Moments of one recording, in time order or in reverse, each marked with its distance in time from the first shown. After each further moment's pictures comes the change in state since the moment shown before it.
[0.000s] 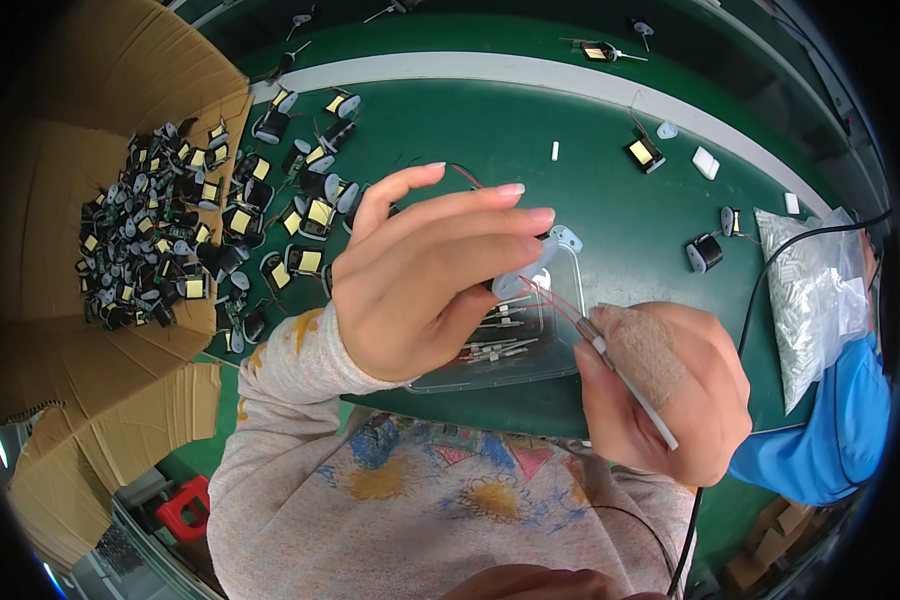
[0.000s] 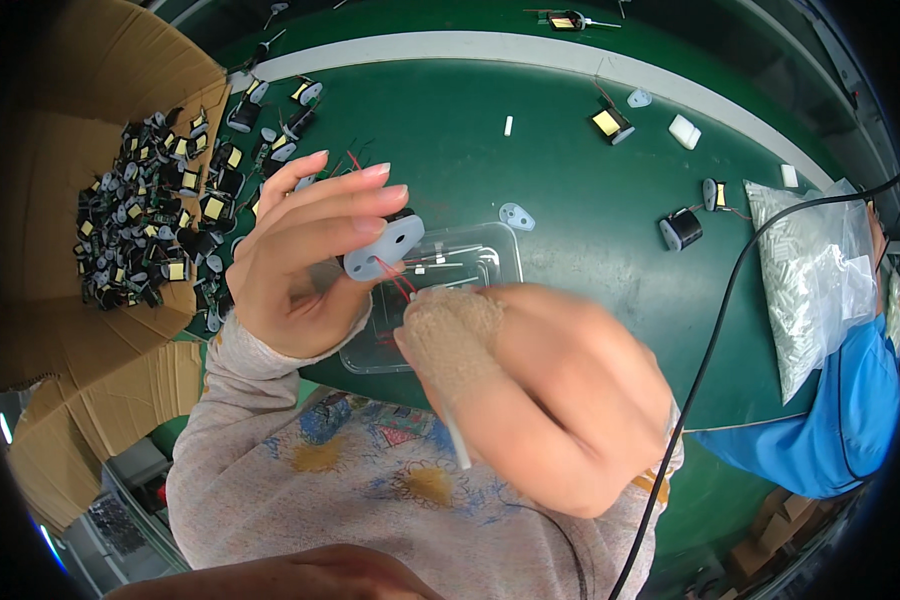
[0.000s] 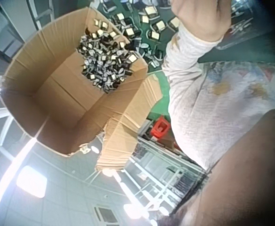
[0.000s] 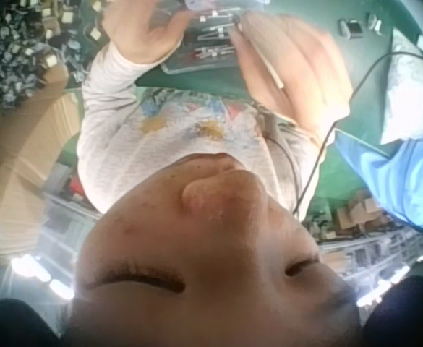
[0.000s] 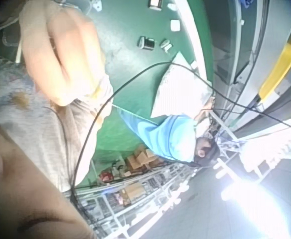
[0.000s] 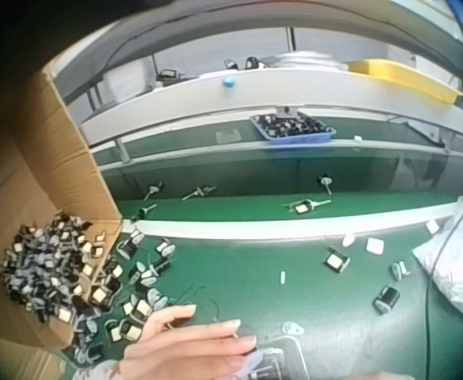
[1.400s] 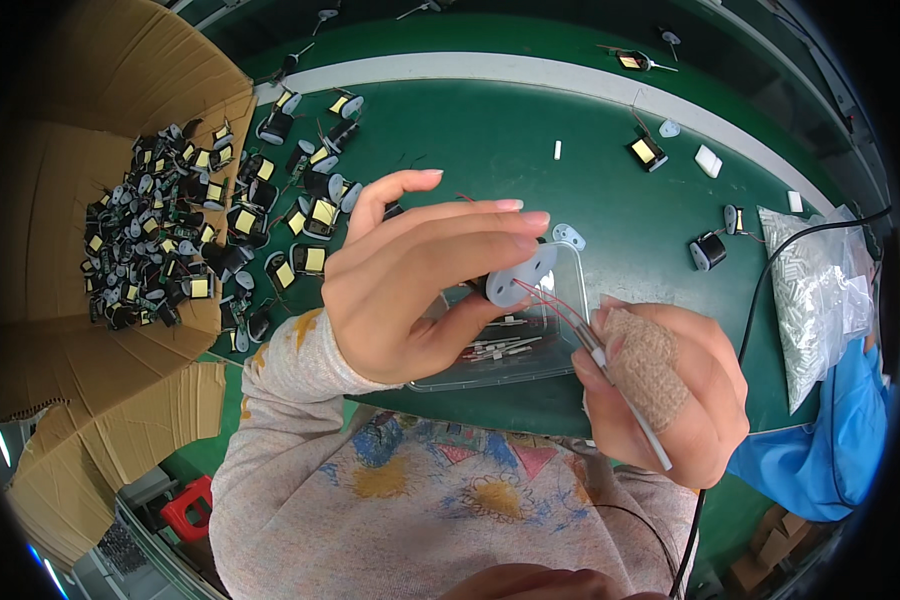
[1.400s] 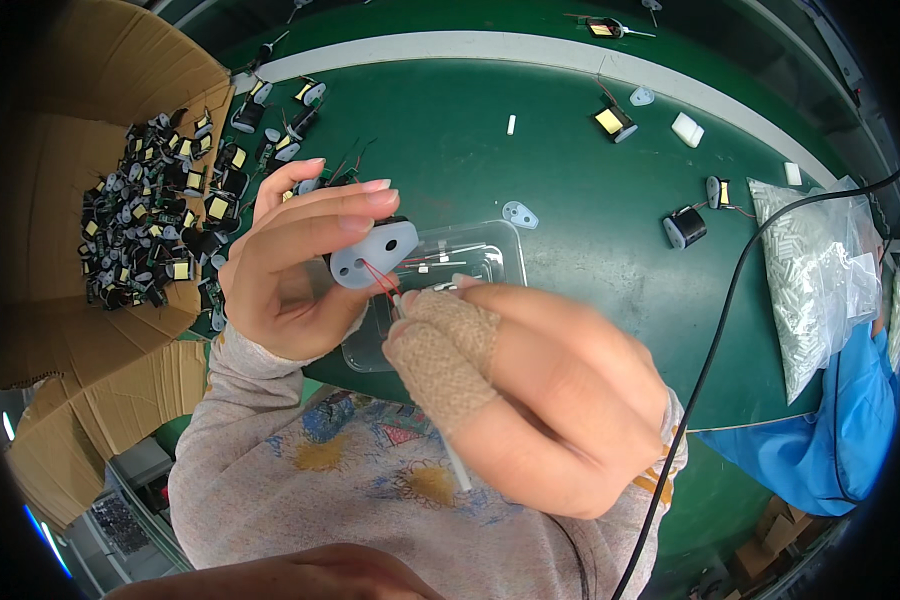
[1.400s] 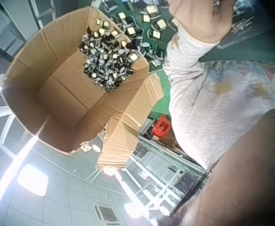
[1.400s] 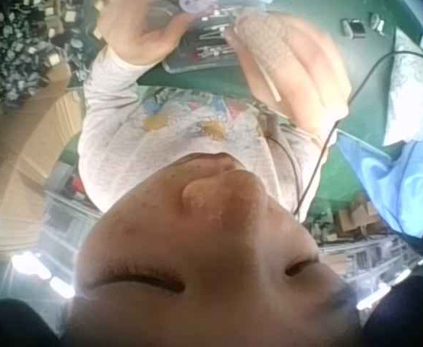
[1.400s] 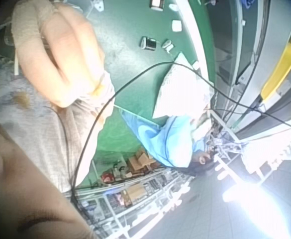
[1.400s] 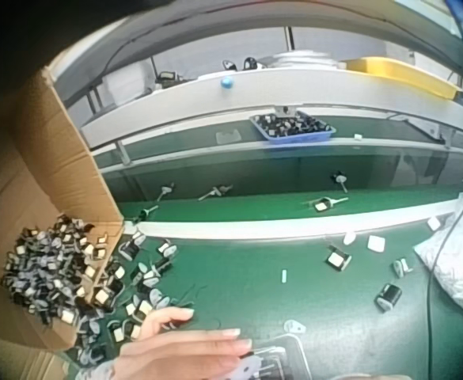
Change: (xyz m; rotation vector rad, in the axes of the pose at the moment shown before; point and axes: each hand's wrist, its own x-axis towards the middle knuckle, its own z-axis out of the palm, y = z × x) left_hand 0.000 0.004 -0.003 -0.066 0.028 -0.021; right_hand -0.001 0.003 -0.008 0.043 -0.109 -0.029
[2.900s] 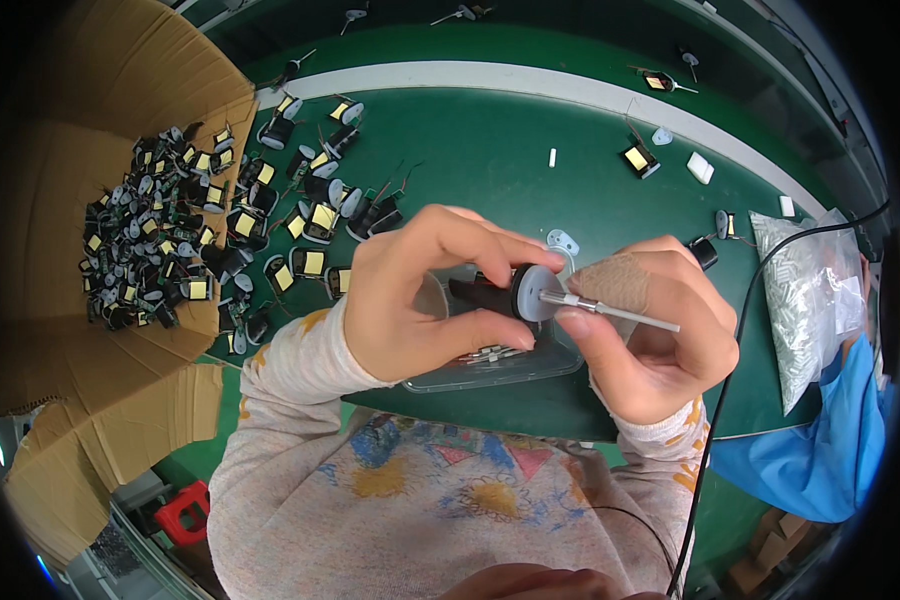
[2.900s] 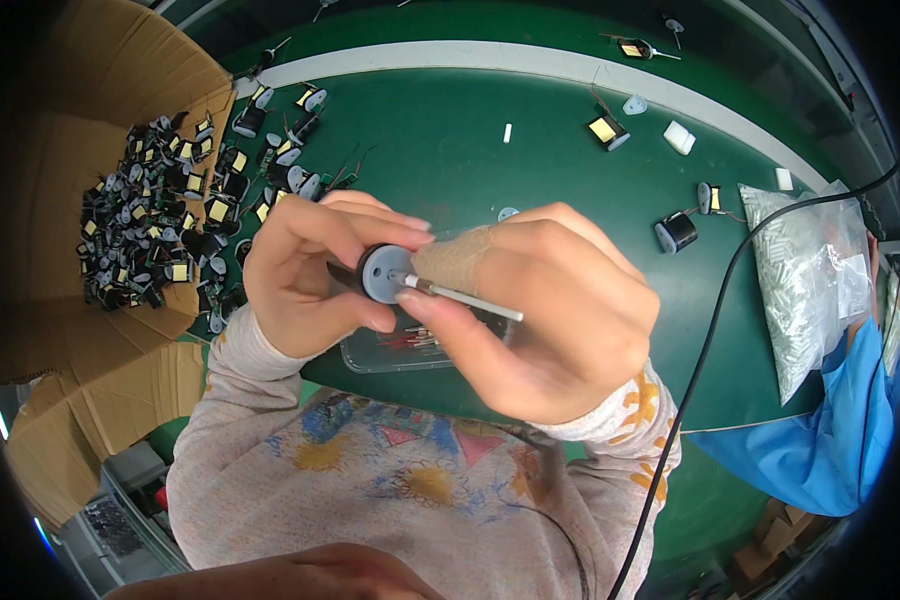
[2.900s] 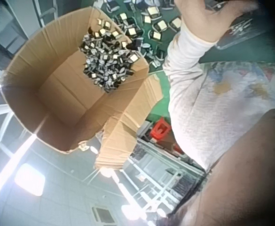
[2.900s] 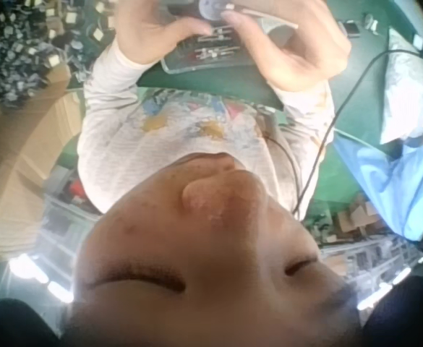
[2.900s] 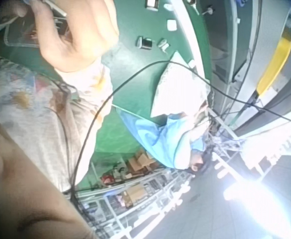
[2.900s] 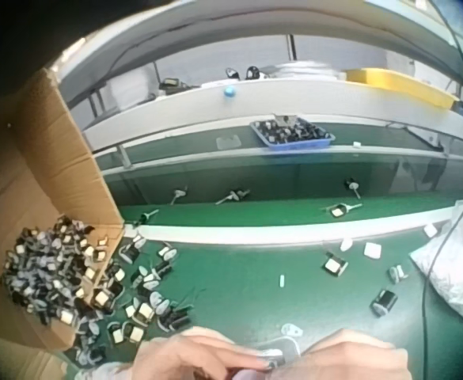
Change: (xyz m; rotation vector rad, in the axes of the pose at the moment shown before) left_hand -0.004 -0.008 0.005 -0.589 -0.147 -0.124; right_hand 0.005 0.025 0.016 0.276 0.076 0.132
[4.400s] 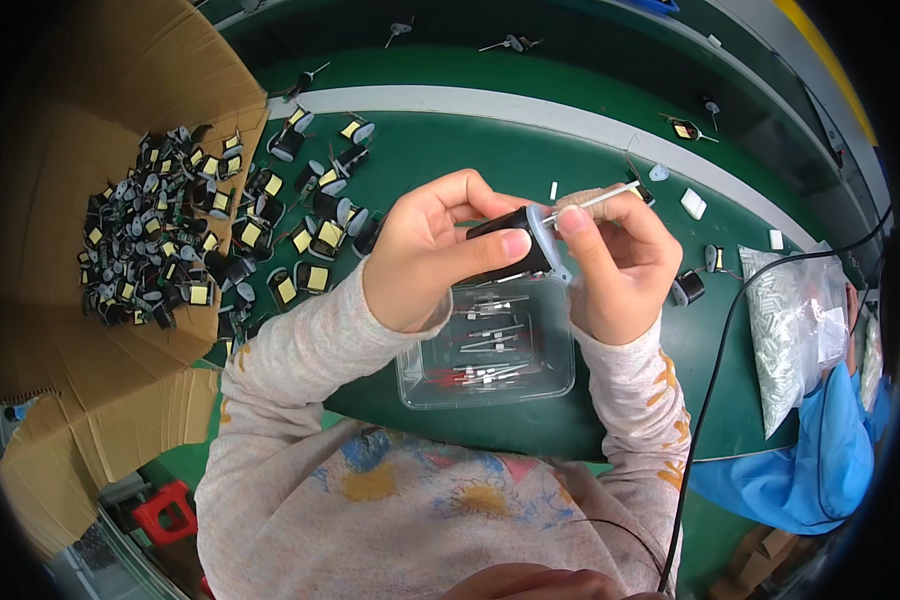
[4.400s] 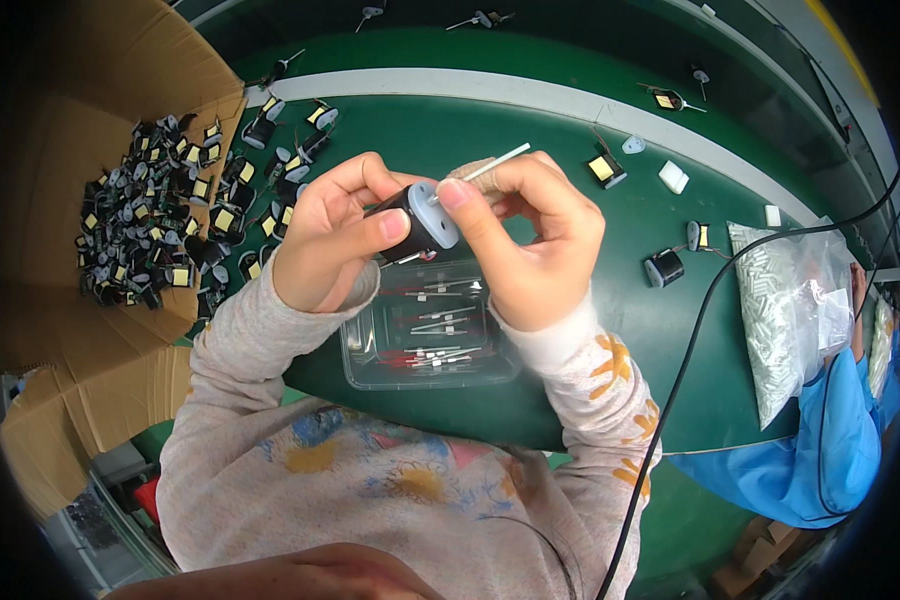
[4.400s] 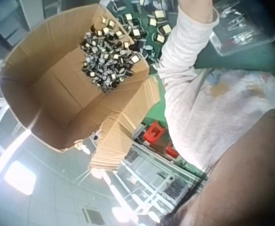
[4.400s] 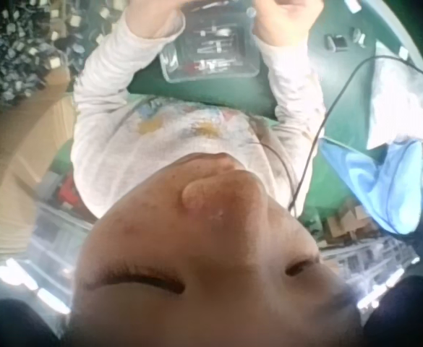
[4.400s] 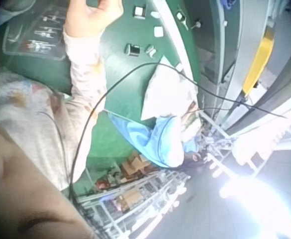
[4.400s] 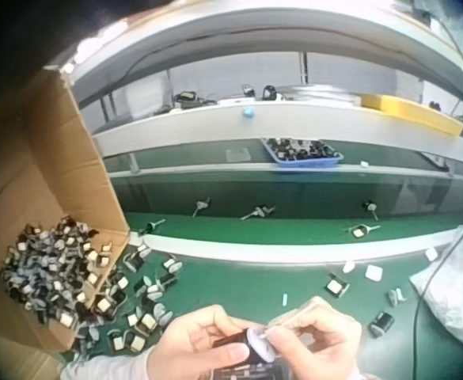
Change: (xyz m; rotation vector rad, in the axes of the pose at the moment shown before) left_hand 0.024 -0.016 -0.005 -0.702 0.262 -0.512; right_hand 0.014 0.043 0.029 0.339 0.219 0.399
